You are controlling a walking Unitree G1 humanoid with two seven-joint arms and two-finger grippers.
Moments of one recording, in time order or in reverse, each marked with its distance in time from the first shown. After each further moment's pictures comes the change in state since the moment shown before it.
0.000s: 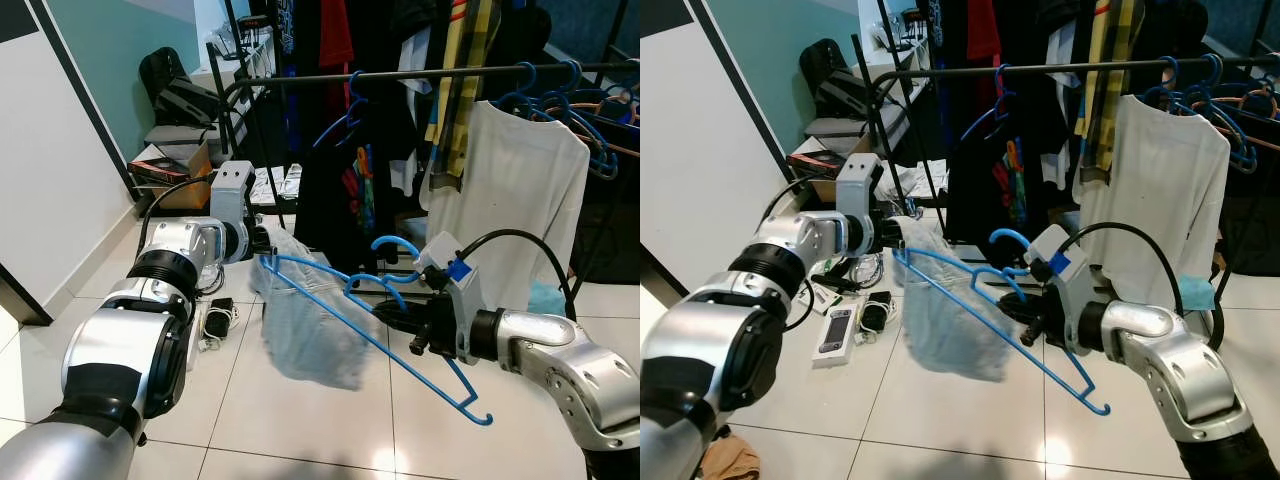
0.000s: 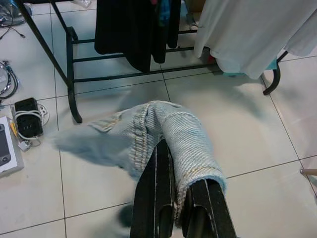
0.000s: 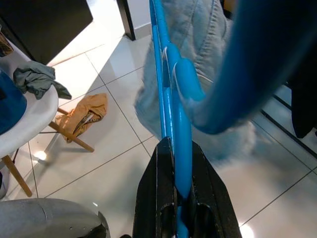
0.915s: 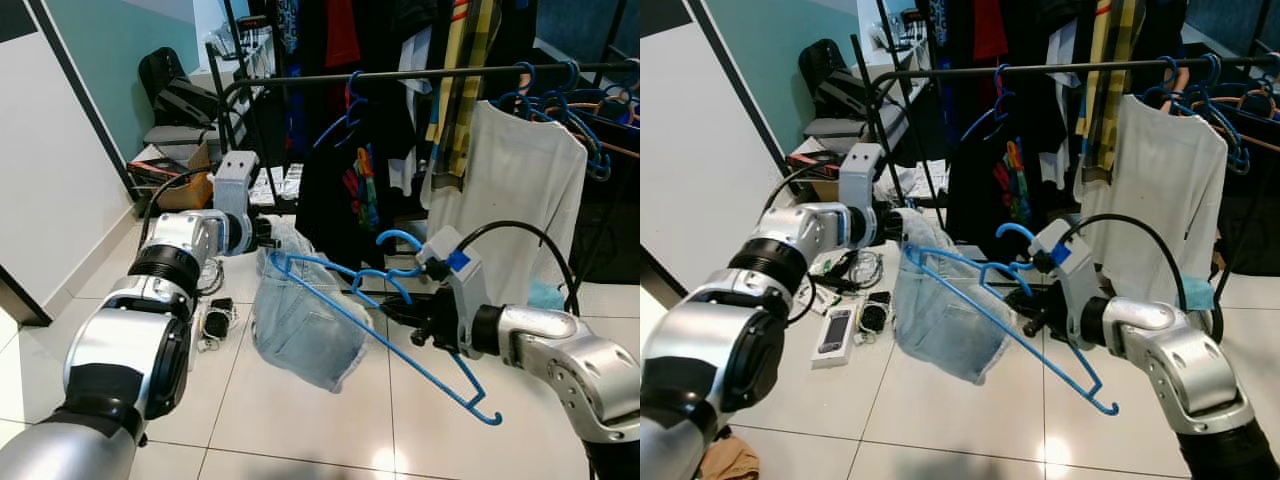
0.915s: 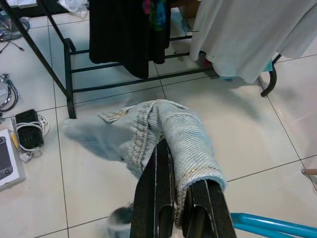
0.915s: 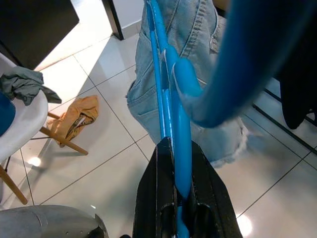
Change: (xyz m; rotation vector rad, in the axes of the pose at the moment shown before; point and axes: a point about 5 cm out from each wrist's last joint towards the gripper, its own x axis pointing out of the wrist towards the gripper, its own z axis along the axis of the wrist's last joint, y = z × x) left arm 0.001 -0.011 0.011 0.035 -0.026 -0.023; right arm -0.001 -0.005 0.006 0.029 0.003 -0.050
